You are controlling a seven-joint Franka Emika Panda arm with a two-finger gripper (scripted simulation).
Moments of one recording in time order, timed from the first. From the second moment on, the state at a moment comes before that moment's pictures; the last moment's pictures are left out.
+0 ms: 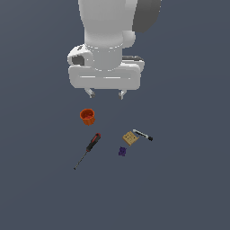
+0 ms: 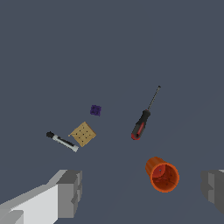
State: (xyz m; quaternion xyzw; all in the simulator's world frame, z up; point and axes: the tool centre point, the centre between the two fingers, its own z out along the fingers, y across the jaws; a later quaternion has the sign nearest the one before) arm 0.009 -0.029 0.340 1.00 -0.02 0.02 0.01
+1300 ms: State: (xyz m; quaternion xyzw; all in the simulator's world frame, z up) arm 0.021 -0.041 0.315 1.00 -0.05 0.01 0.00
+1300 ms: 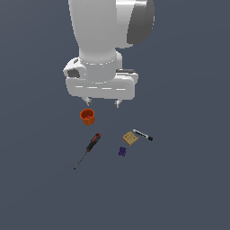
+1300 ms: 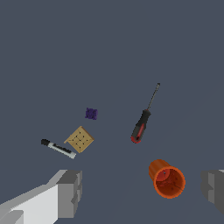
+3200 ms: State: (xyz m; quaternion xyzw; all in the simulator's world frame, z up) arm 0.067 -0.139 0.061 0.97 -0.24 0.00 0.00
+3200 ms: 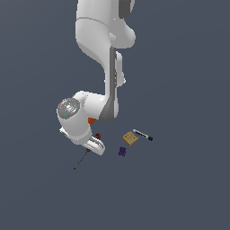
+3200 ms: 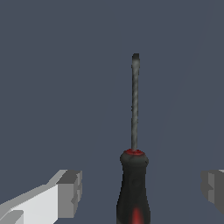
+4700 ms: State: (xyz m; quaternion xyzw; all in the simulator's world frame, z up) arm 0.065 -0.137 0.019 0.97 -0.24 0.00 0.00
